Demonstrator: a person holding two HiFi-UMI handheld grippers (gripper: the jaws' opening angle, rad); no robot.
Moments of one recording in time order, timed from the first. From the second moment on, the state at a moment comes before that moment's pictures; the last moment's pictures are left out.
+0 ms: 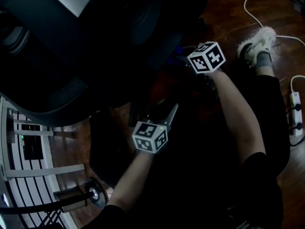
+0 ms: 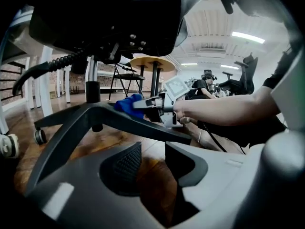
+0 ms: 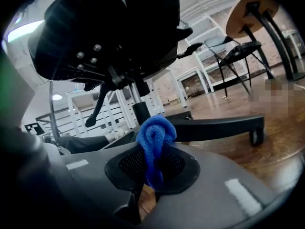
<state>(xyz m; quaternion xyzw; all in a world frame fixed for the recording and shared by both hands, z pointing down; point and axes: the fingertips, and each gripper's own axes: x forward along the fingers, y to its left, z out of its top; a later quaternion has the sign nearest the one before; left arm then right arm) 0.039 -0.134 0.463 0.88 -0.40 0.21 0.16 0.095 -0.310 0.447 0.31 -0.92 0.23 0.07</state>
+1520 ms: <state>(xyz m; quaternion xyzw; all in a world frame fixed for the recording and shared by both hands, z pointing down) -0.025 -0.135 0.453 0.85 -0.48 0.17 0.14 0.166 -0.150 0.443 0.20 -0.91 0.32 0.14</state>
